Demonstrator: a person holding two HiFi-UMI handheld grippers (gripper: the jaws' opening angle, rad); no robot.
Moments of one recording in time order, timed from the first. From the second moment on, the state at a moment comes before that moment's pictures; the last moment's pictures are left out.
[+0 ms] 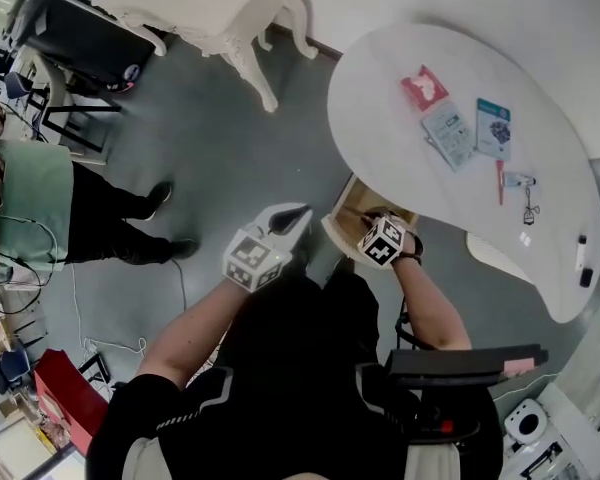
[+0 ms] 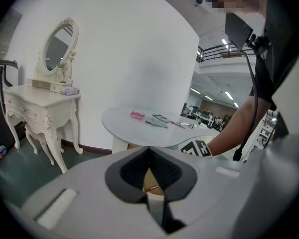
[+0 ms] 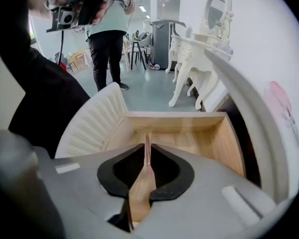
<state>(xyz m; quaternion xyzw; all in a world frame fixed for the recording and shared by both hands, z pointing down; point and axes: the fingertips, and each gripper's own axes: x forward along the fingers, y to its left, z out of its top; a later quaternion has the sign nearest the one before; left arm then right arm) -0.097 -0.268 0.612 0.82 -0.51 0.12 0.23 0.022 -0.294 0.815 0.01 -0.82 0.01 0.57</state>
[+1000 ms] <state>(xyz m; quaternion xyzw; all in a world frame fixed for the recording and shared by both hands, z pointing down) -0.066 -0.240 0.488 0.83 -0.53 0.04 0.17 0.030 -0.290 0.523 0.19 -0.95 0.06 0.23</state>
